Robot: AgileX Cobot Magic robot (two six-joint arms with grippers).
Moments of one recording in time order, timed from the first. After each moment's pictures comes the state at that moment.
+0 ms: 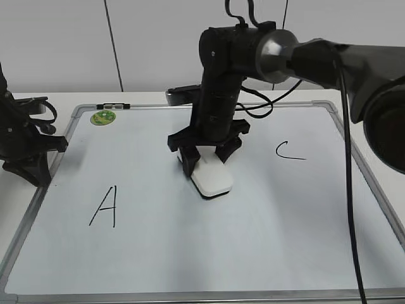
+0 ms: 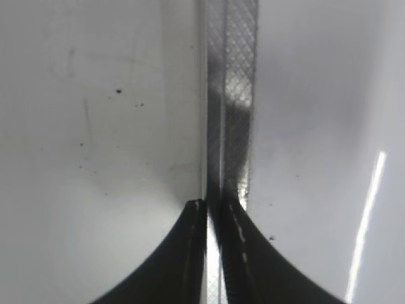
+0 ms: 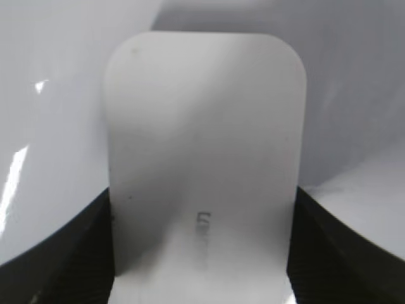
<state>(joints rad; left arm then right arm) -0.03 2.11 -1.40 -0.16 0.89 0.01 0.52 2.42 -2.10 0.14 1.22 -0.01</state>
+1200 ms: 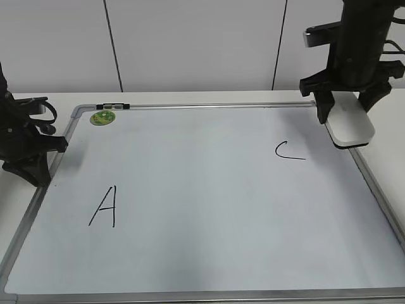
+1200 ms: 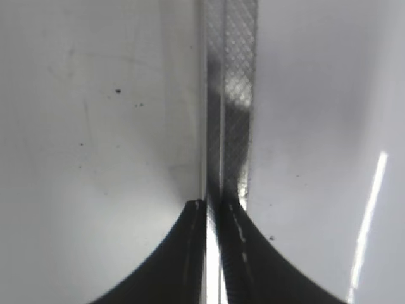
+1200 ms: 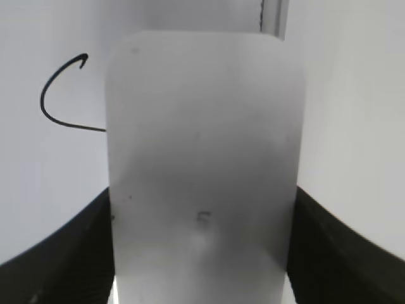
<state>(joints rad) -0.03 2.11 -1.40 -0.16 0.89 0.01 0.22 2.04 -1.78 -0.21 1.23 0.19</state>
